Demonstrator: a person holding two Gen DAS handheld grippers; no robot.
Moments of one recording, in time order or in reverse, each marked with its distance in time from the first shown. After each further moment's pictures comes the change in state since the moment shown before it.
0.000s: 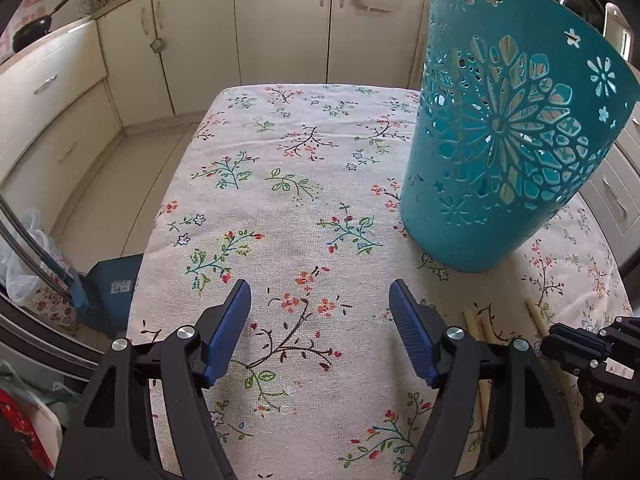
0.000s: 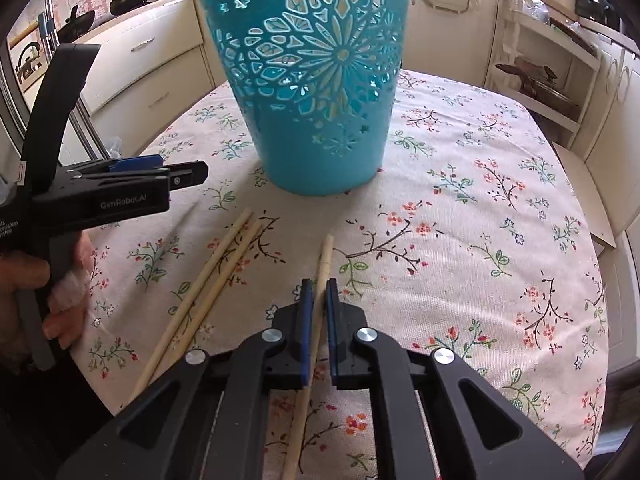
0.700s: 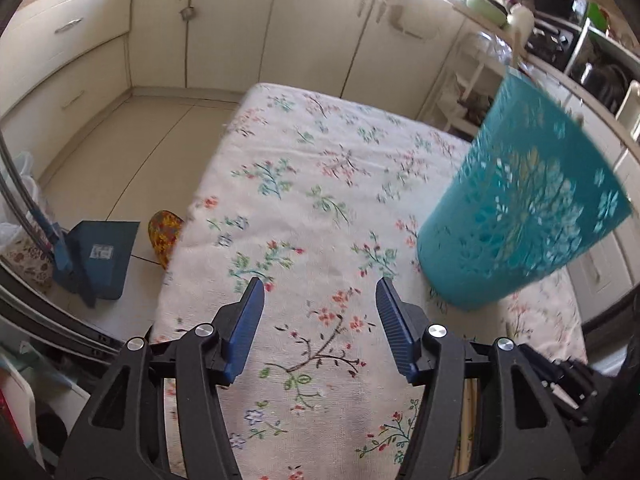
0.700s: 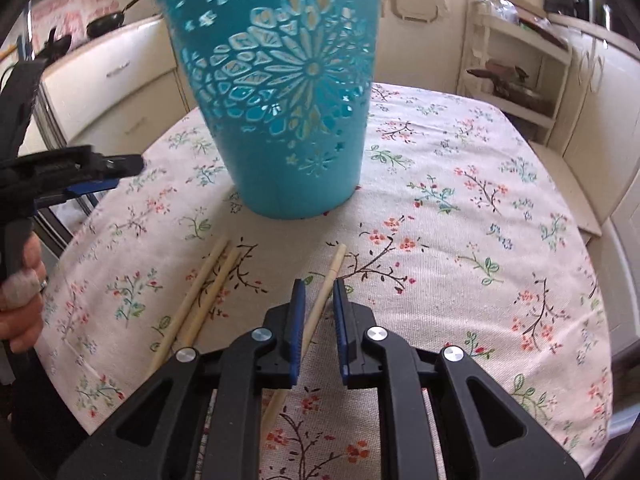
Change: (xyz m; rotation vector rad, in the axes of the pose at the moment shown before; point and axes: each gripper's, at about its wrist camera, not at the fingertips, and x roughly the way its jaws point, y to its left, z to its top) left arm -0.008 0.044 0.013 -0.186 0.012 -0.099; right arm 0.012 0.000 0.009 0.044 -0.058 -0.064
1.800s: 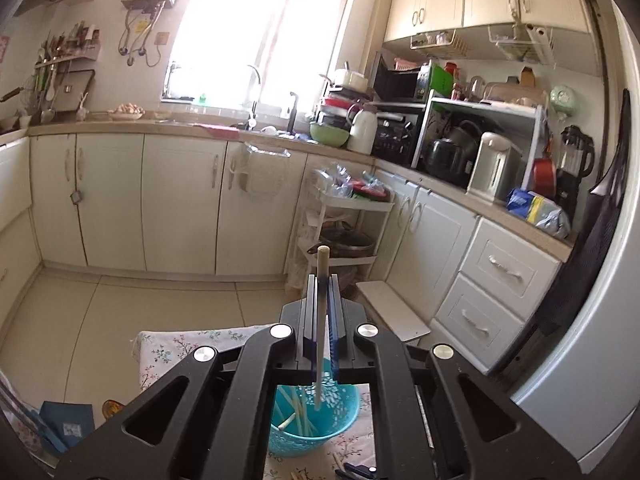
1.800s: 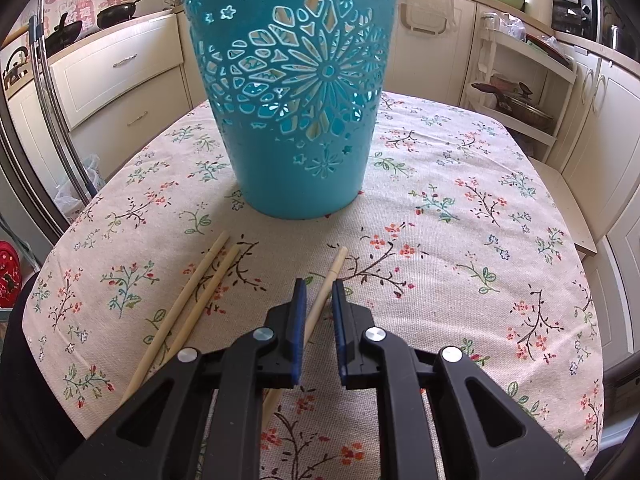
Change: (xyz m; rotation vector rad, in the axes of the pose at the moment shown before) left arm -0.219 -0.122 0.140 0.272 -0.444 -0.358; right arm -0.004 -0.001 -0.007 -0.012 -0.036 -0.019
